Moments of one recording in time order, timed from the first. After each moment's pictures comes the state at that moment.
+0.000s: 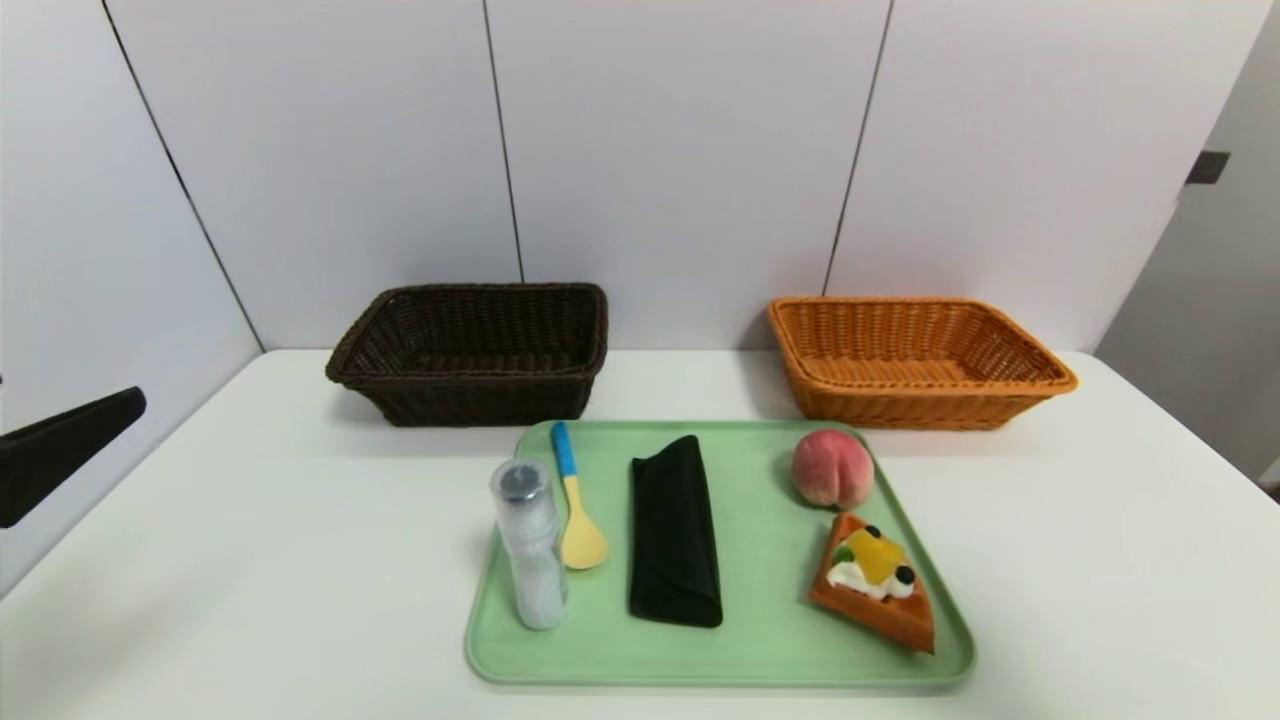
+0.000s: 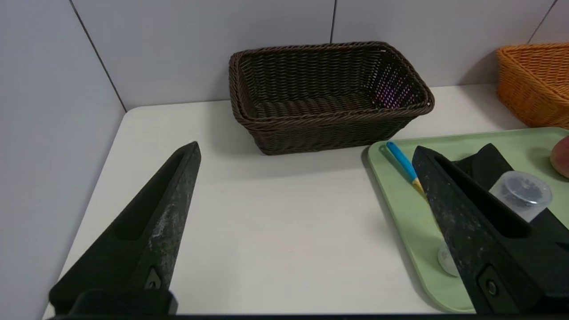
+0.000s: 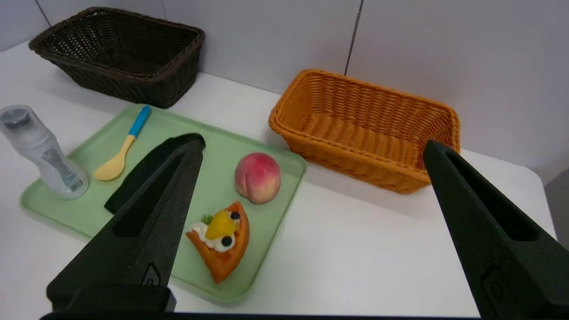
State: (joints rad) left arm 0.01 0.83 -0.63 -0.16 -0.15 -0.01; right arm 0.05 0.91 -0.88 0.08 0.30 -0.12
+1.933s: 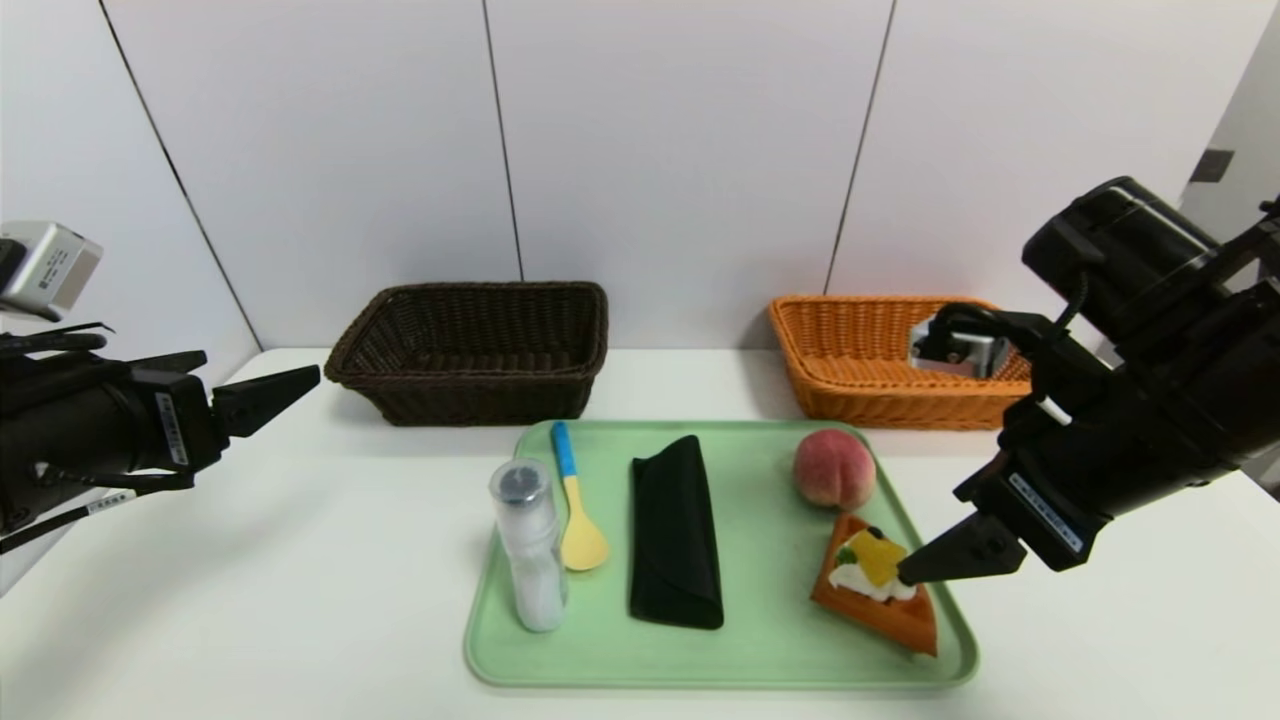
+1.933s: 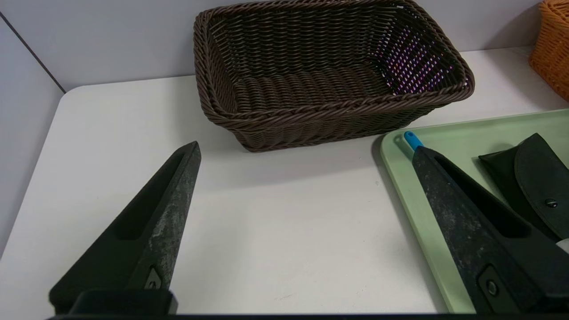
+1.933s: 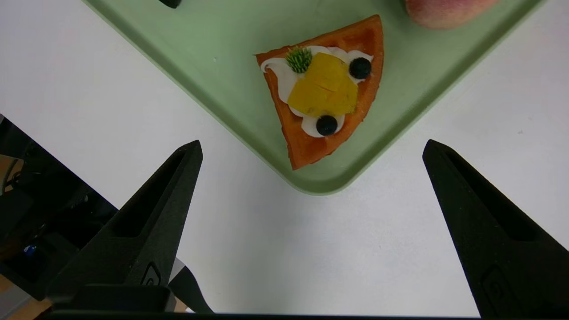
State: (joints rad) left arm -0.03 1.20 -0.62 -0.41 -0.16 0.00; right arm 0.42 1.63 -1.37 0.86 0.21 -0.26
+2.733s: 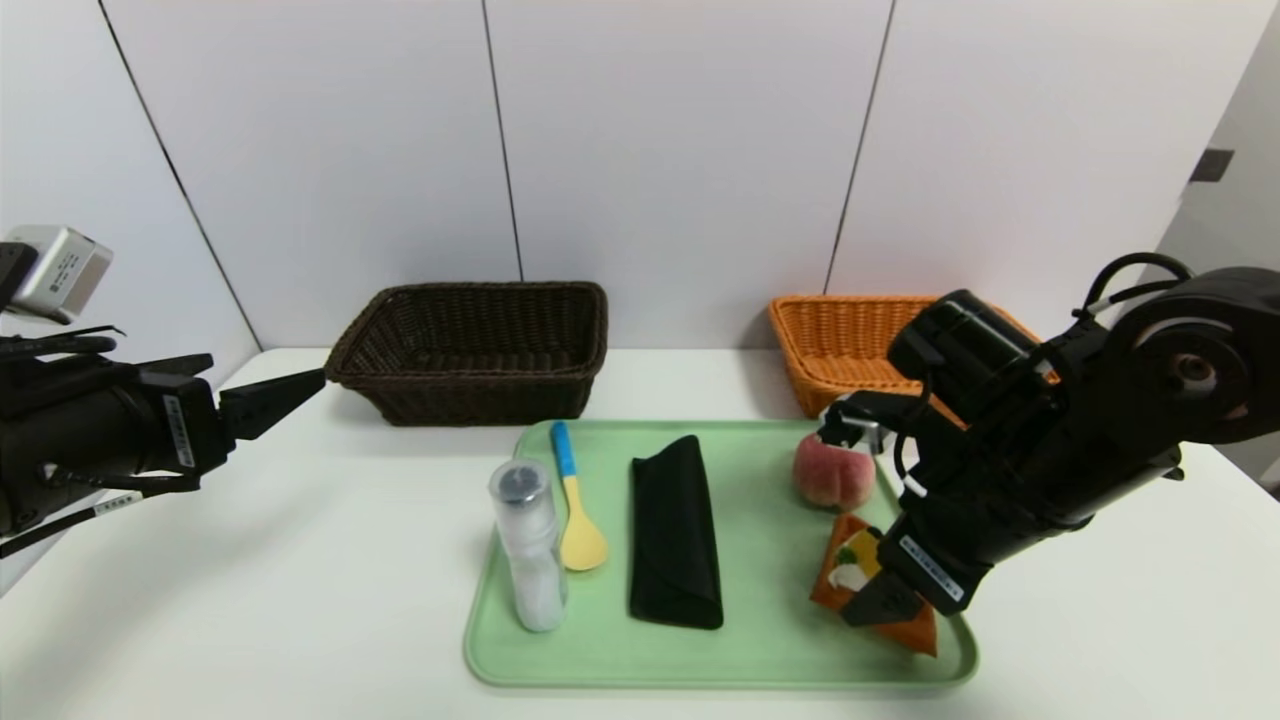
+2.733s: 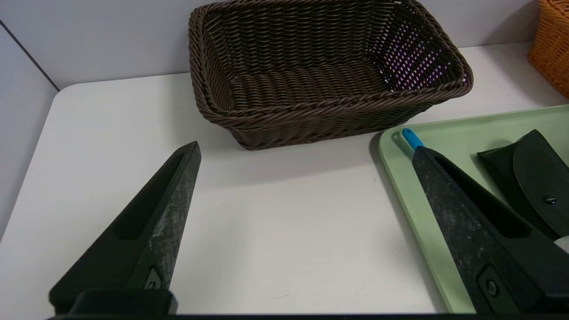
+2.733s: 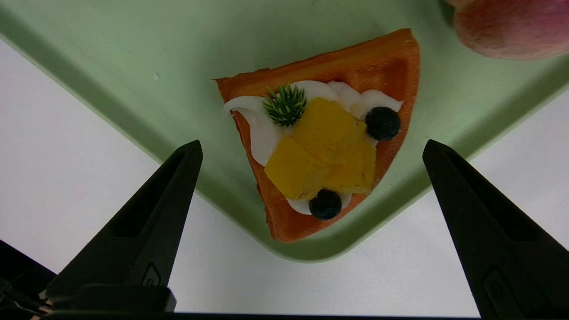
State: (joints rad) left arm -0.04 1.21 -0.62 -0.42 -0.17 0.00; right arm 0.49 1.77 -1.21 0.66 0.10 -0.27
